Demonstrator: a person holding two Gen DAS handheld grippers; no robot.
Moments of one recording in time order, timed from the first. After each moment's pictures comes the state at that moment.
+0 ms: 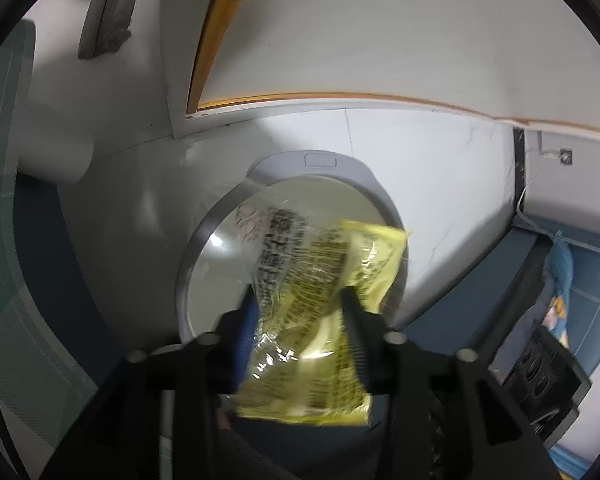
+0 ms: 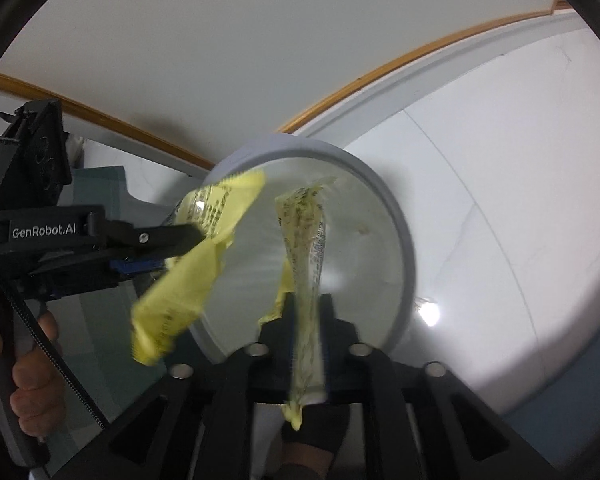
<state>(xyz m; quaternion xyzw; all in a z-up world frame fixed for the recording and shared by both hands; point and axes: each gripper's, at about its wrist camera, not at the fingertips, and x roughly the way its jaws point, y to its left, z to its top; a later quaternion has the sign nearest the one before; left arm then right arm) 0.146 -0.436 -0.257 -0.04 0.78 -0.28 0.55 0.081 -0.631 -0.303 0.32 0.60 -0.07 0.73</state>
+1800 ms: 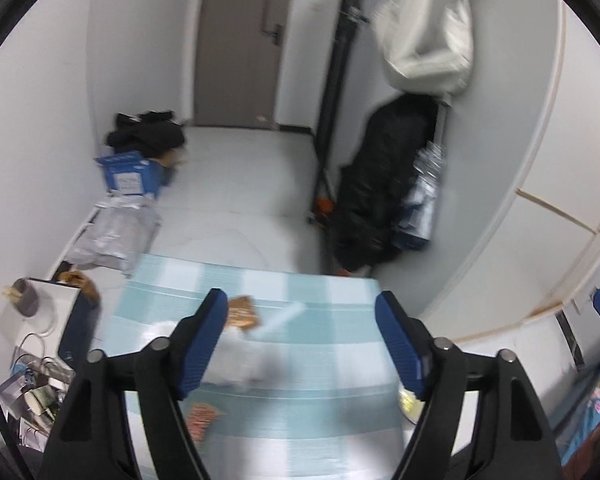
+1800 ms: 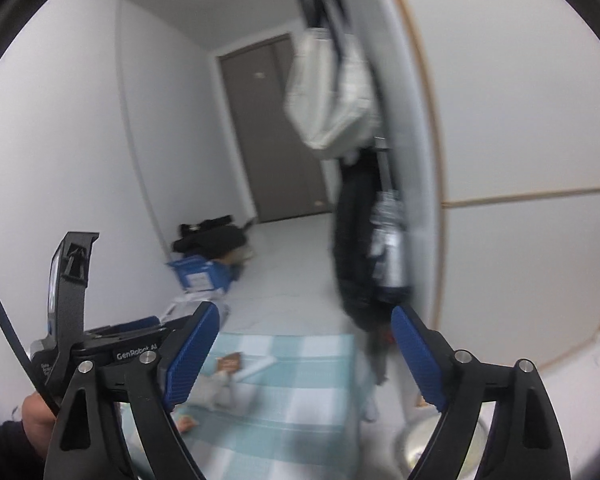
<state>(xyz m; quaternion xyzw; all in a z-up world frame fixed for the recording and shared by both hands) 0.037 -0.109 0.060 -0.05 0.33 -0.09 0.94 -0.032 -0.386 0.096 0.09 0.19 0.09 0.97</state>
